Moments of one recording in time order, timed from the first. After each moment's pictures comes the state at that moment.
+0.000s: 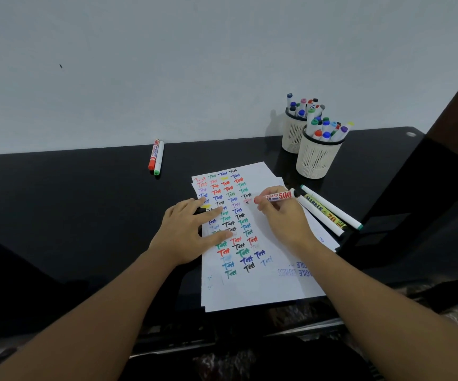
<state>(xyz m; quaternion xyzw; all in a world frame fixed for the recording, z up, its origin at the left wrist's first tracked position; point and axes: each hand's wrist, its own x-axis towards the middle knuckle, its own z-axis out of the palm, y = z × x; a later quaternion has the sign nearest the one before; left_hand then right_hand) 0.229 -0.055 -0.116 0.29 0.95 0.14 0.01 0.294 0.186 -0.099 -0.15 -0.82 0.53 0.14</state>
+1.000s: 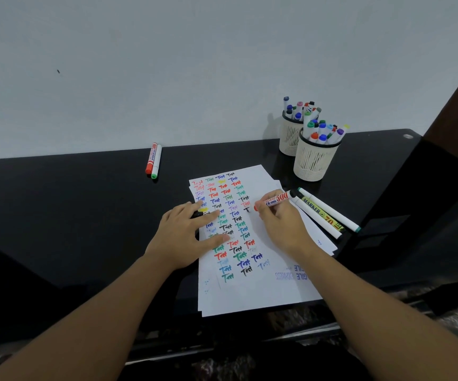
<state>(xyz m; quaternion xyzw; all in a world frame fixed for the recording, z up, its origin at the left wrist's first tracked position) 0.234 -0.053 -0.109 0.28 0.95 0.13 0.03 0.298 0.187 -0.096 -0.14 -0.86 0.48 0.11</state>
